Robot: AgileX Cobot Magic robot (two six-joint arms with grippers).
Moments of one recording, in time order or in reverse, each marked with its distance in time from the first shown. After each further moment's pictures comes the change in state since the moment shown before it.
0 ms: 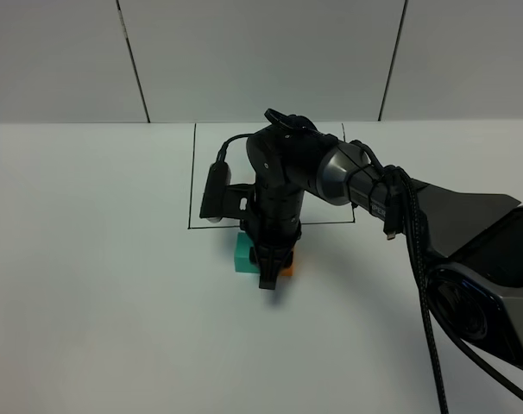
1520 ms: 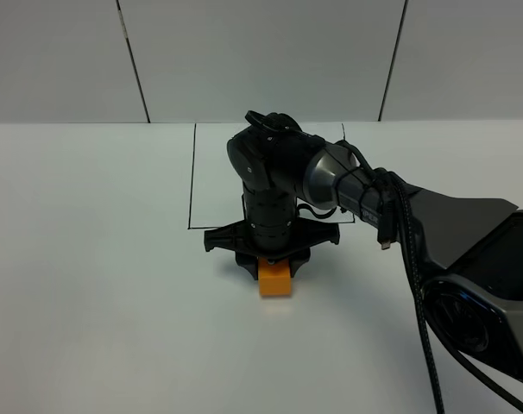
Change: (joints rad) left arm 0.000 0.000 0.000 0.000 0.000 0.000; right arm 0.051 -0.023 -0.002 -0.055 0.133 1.467
